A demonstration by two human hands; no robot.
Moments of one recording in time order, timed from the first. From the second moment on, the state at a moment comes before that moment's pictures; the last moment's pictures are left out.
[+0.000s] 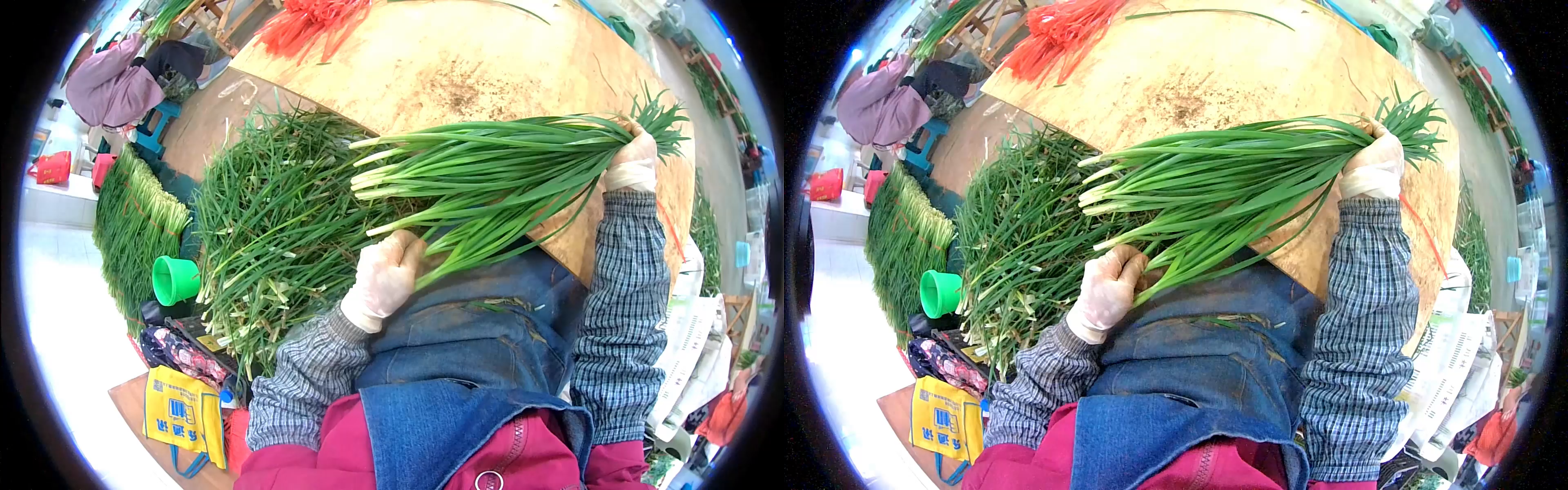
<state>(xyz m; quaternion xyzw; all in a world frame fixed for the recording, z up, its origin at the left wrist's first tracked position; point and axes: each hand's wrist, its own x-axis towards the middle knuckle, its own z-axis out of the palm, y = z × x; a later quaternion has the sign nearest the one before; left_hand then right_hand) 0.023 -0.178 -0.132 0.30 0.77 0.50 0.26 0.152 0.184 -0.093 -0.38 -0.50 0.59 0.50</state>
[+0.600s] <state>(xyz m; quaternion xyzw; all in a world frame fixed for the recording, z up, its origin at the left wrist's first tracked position) -0.023 -0.202 -0.100 0.49 0.82 0.27 -0.12 0.144 0.162 -0.069 -0.45 -0.68 0.38 0.44</state>
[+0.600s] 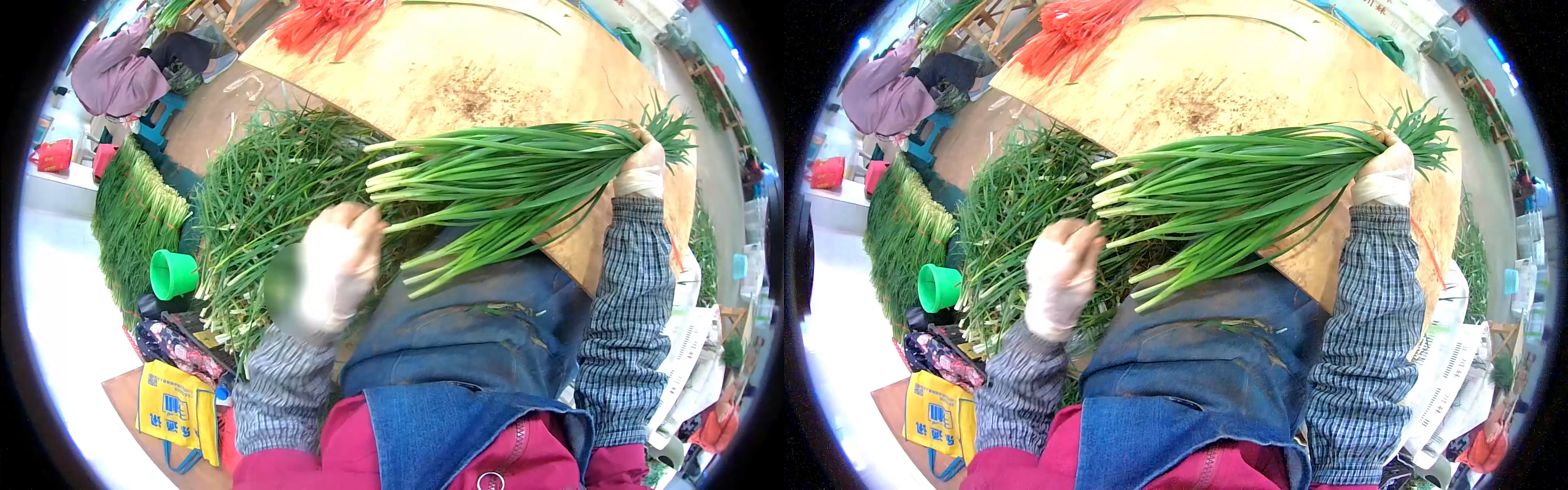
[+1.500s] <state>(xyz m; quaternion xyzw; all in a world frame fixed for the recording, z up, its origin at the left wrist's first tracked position) -0.094 -0.334 -0.087 0.23 0.93 -0.21 -0.19 0.147 0.182 -0.071 -0.47 -0.68 0.37 0.42</state>
